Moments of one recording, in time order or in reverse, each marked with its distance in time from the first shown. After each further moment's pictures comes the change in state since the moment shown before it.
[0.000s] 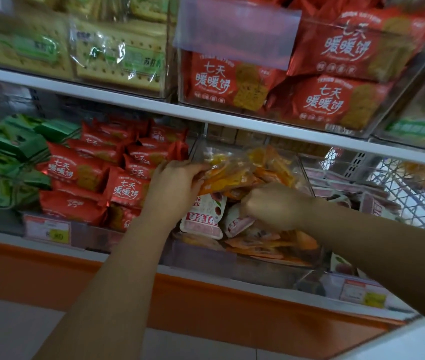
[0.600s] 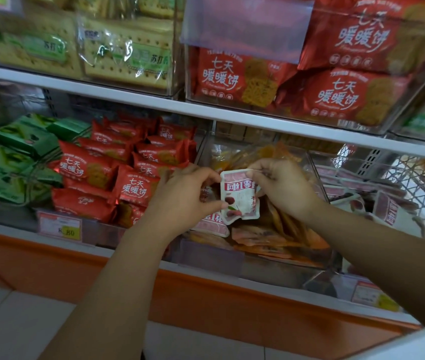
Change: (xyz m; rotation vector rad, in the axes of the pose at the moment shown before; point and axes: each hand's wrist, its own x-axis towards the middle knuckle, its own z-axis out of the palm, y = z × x) left_hand -0.021 0.025 -0.027 -0.024 -0.217 -0.106; right_hand 0.007 -0.005 0.000 1.066 0.642 0.521
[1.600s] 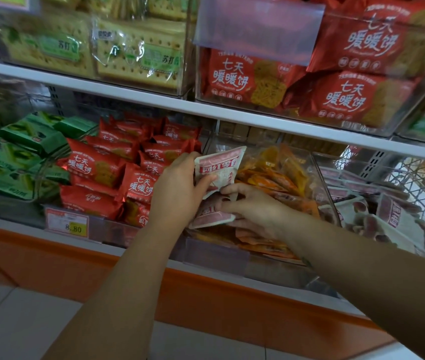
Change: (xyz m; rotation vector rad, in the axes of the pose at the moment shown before) left_hand 0.004 -0.010 0.007 -0.178 0.375 -0.014; right_hand -0.010 -0.025 0.048 0.630 -0.367 0.571
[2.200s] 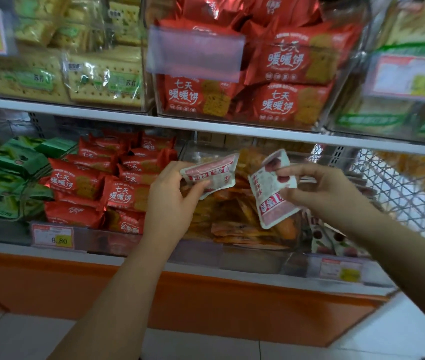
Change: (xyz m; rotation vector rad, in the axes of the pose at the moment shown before) left_hand -0.028 0.053 -0.005 -0.236 0.046 0.083; right_hand -0.138 -0.010 -0.090 -0.278 0.371 -0.357
